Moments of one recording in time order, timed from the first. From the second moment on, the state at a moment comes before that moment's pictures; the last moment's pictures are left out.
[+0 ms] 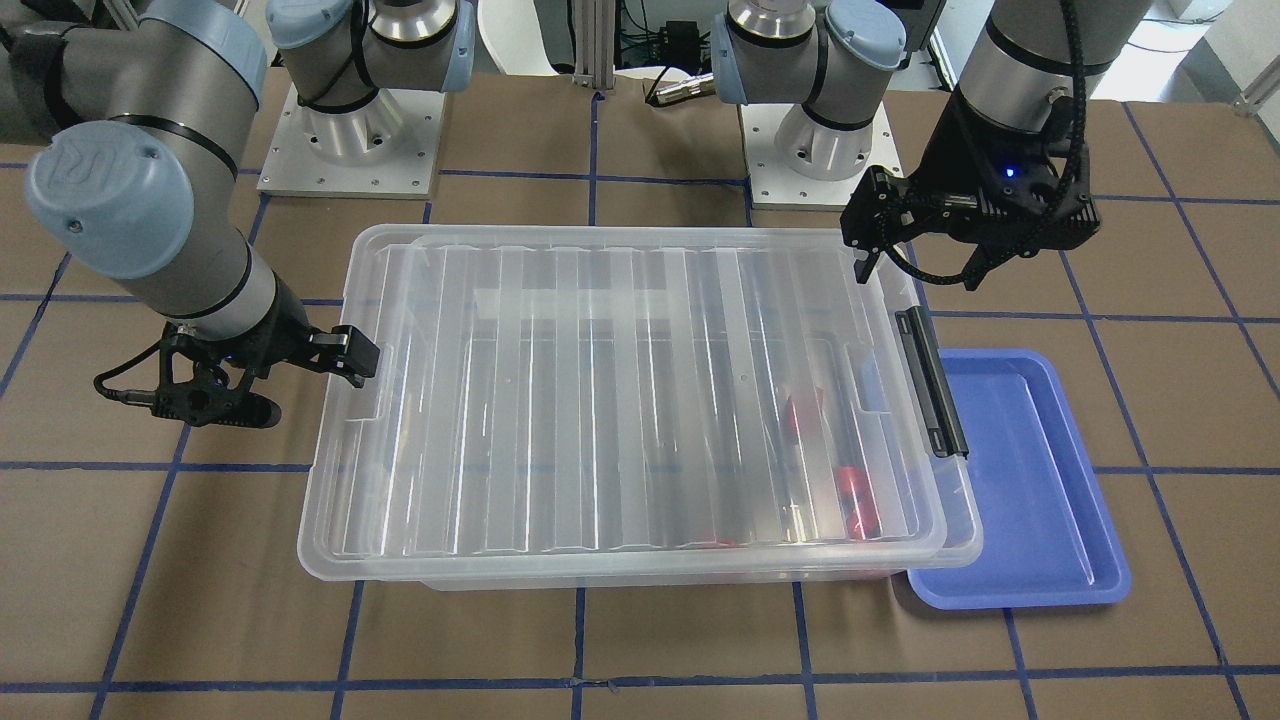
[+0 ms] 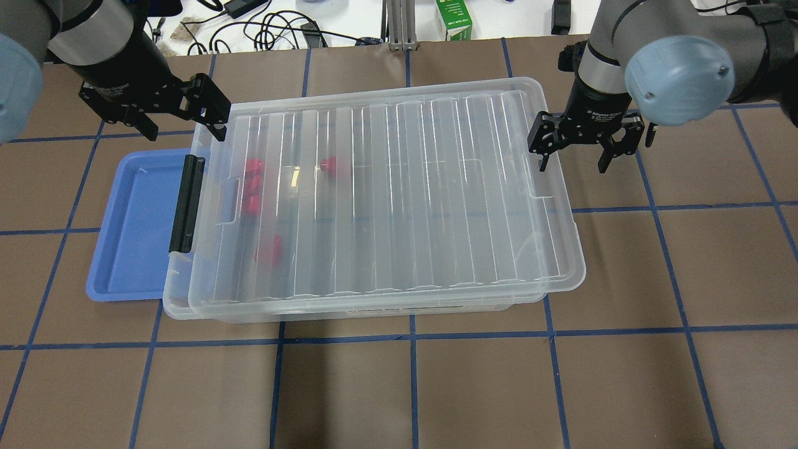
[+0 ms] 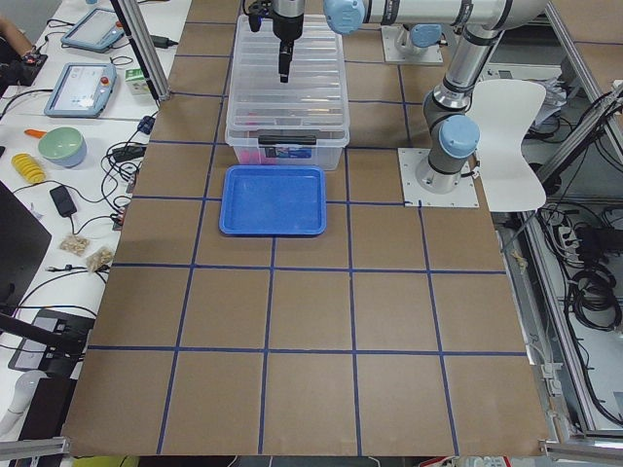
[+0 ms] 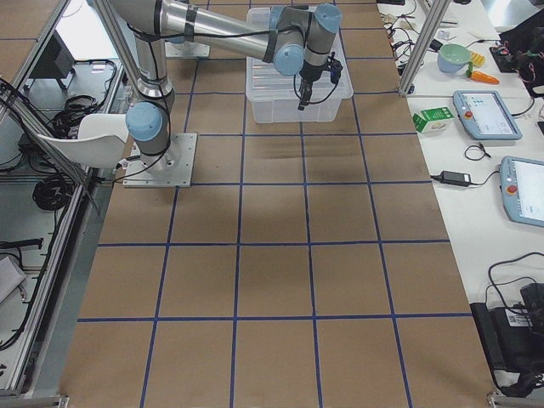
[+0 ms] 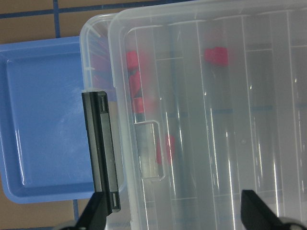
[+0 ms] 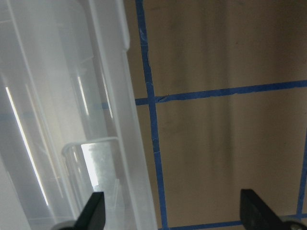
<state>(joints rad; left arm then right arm) -1.51 -1.57 -1.56 -1.51 1.57 0.13 1.53 -1.34 1.62 -1.70 -1.57 0.05</state>
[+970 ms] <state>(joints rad) -1.51 -1.57 -1.56 -1.51 1.57 0.13 1.48 -1.33 1.61 -1.70 -1.57 0.03</state>
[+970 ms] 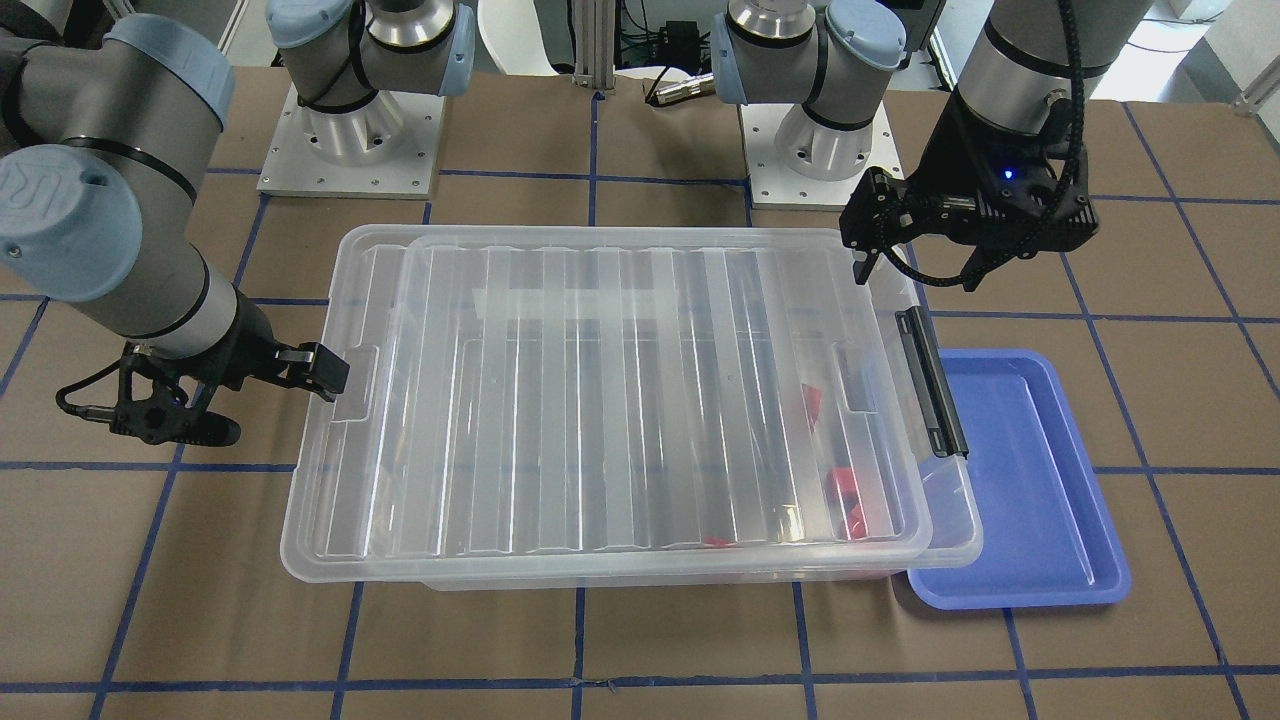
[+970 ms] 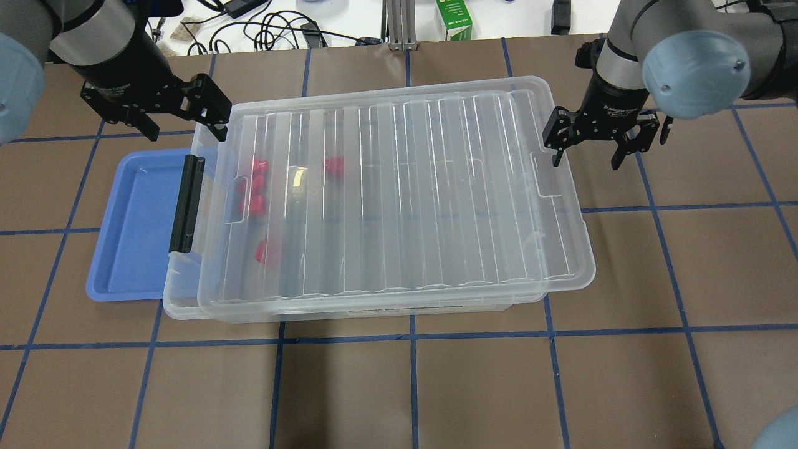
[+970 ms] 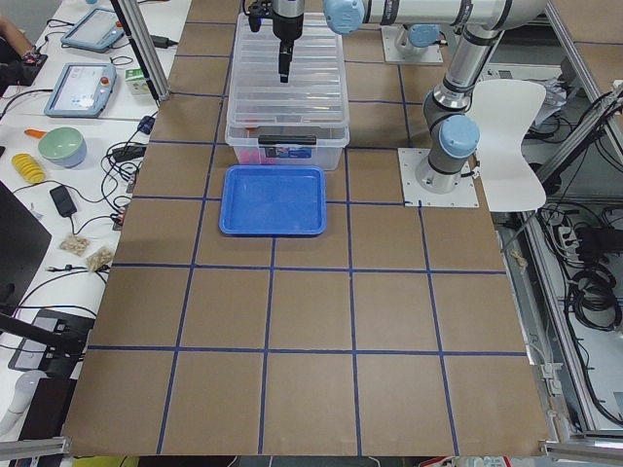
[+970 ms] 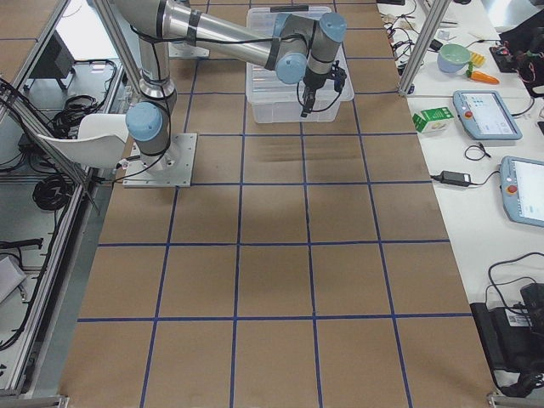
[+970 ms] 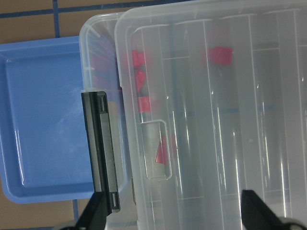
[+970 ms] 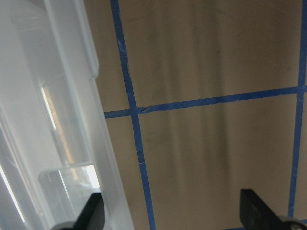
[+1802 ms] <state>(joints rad) -1.51 -1.57 -1.56 -1.51 1.57 0.12 1.38 -1.33 1.61 -1.71 -1.58 -0.07</state>
